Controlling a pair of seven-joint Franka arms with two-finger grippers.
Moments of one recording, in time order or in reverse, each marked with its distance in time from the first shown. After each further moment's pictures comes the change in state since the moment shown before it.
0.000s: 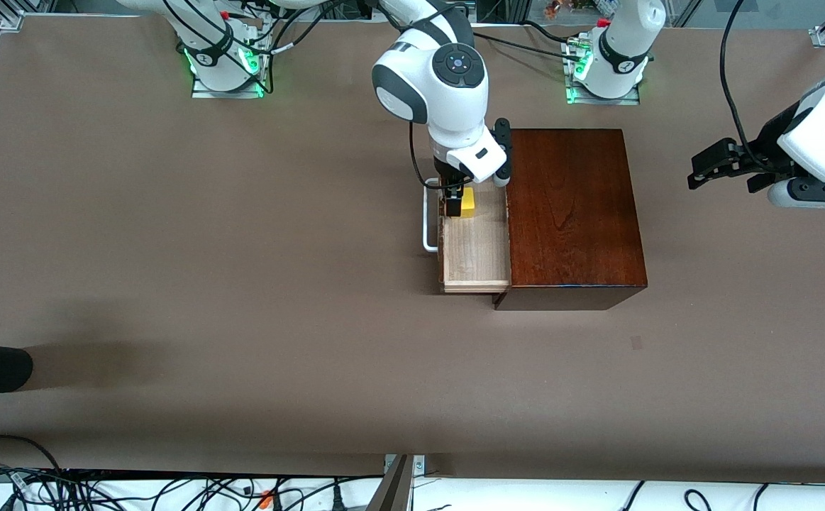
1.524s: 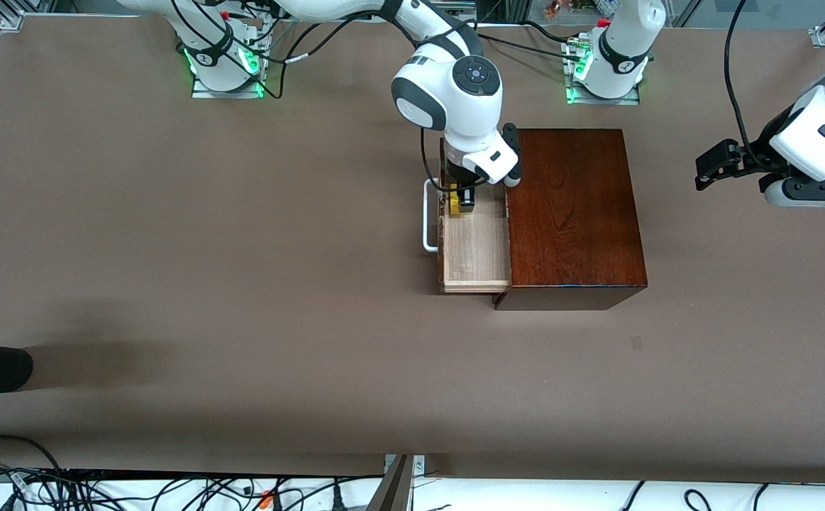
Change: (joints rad) left arm 0.002 -0.003 -0.024 0.000 0.090 0.000 0.000; right arm 0.045 0.075 -0.005 0.013 -0.018 0.060 -0.003
